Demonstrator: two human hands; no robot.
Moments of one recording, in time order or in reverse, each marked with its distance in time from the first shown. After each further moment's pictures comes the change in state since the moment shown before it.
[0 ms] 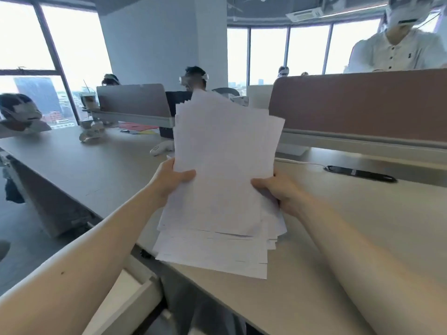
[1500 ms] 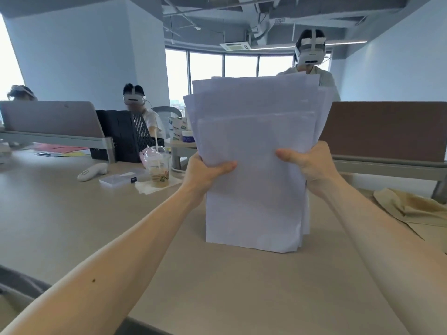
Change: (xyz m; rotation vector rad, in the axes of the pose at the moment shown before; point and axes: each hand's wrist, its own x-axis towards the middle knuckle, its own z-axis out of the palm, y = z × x) left_hand -0.021 0.074 0.187 -0.337 -0.291 0.261; right_hand -0.093 -0.083 -0.155 0.047 0.343 -0.610
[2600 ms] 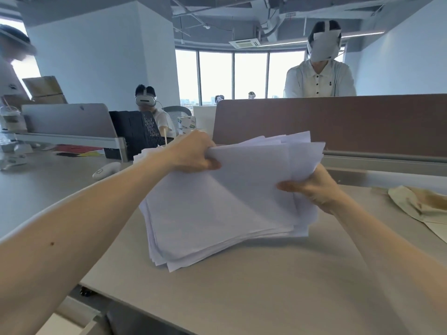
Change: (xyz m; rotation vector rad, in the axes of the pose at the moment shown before) left_hand 0.028 0.076 -0.040 1.469 -0.425 0.387; right_hand -0.018 0.045 -0.023 -0.150 -0.298 0.058
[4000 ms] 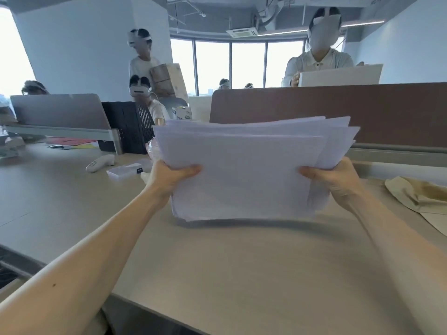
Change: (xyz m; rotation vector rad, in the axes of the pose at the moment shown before) left_hand -0.054 -0.017 0.091 -1.353 0.470 -0.530; right_hand -0.012 0.014 -0.034 0.101 0.230 -0.014
